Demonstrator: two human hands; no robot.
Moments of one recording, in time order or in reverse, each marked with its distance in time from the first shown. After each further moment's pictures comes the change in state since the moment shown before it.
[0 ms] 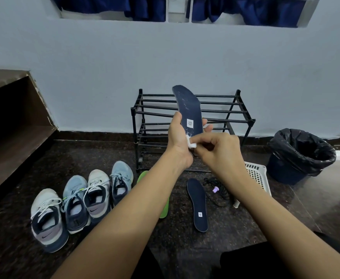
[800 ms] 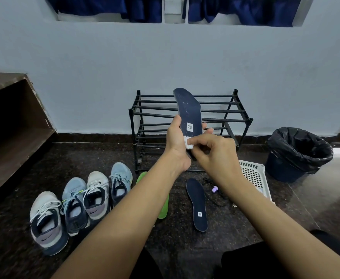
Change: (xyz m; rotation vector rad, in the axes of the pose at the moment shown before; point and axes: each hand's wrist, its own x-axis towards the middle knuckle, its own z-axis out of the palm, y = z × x) left_hand -0.001 -0.004 -0.005 0.052 -0.051 -0.038; right_hand -0.007 0.003 0.005 -0.022 0.070 -0.105
